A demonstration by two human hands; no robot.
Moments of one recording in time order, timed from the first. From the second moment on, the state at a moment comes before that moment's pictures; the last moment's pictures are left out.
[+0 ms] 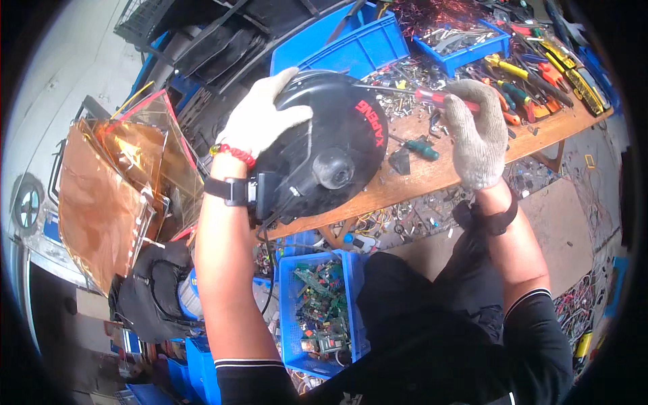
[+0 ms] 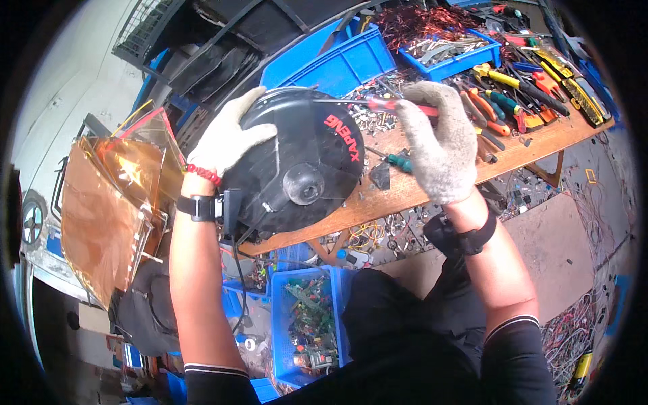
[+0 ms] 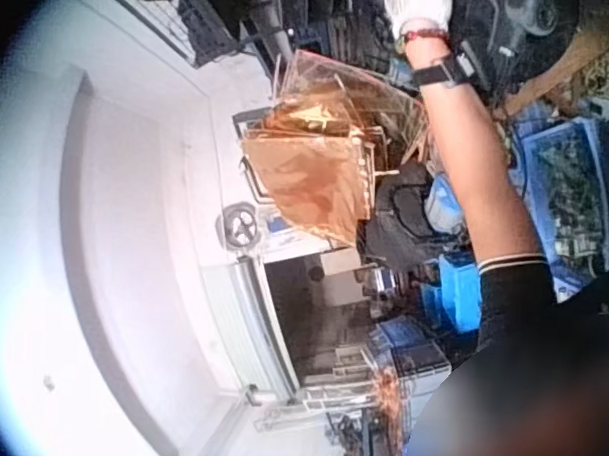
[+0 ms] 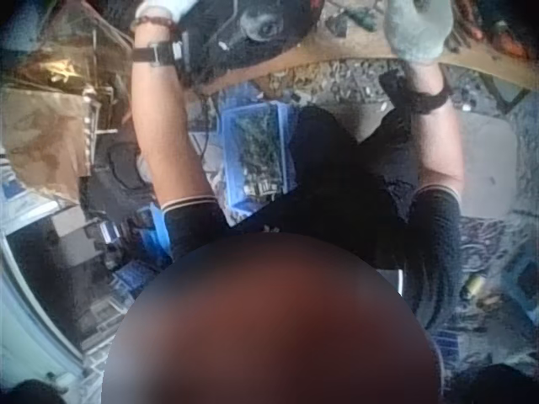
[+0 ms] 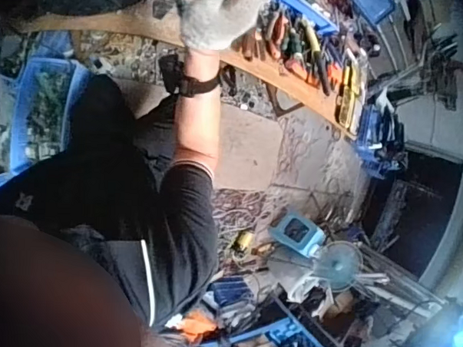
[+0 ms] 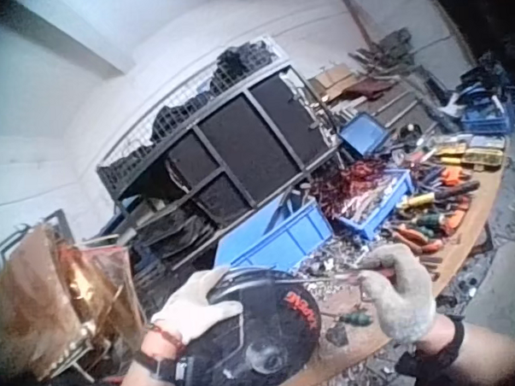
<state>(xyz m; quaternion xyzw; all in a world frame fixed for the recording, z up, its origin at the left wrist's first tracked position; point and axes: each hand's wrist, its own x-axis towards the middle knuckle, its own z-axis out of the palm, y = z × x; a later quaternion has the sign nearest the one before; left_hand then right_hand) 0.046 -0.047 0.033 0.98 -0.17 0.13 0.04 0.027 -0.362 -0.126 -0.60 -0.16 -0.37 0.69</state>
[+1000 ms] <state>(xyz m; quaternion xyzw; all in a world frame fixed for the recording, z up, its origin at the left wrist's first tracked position) 0.033 -0.053 0.028 0.98 -0.14 0.14 0.03 0.017 -0.286 -0.086 -0.65 -0.27 -0.53 0.48</state>
